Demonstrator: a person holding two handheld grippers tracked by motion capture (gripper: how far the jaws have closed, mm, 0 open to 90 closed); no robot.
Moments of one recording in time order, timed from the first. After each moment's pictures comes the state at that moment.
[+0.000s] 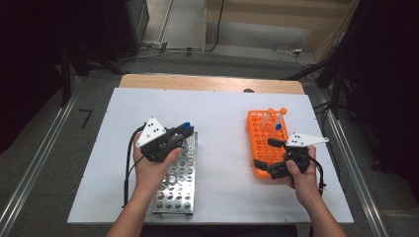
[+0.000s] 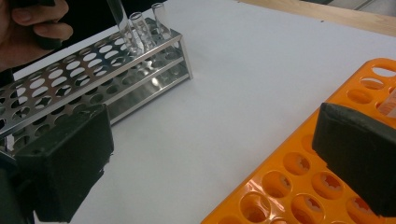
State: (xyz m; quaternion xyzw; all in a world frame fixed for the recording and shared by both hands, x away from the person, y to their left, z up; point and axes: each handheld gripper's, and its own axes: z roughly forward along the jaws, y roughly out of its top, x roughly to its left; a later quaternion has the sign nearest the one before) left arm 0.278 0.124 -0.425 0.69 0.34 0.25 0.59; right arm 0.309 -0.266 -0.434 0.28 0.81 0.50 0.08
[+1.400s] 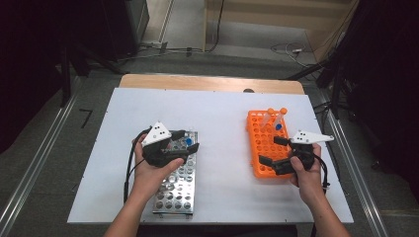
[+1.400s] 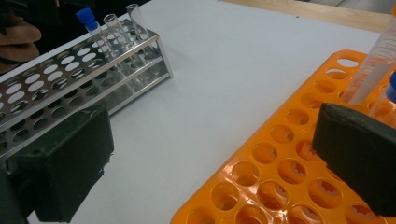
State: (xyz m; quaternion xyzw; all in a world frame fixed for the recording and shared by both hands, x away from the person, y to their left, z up) left arm 0.273 0.124 -0.428 0.74 0.37 0.17 0.54; right arm 0.317 -0.279 -0.435 0.31 0.81 0.50 0.09
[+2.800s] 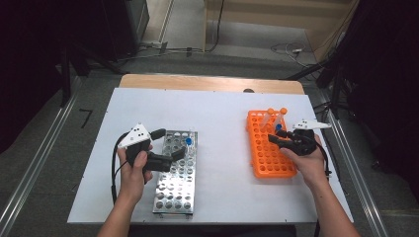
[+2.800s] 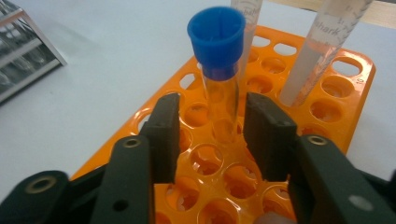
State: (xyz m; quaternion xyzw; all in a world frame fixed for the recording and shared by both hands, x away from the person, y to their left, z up) left arm 0.262 0.161 -0.431 0.71 0.37 0.16 0.58; right arm 0.373 -0.301 -0.458 0.38 0.80 0.43 0.16
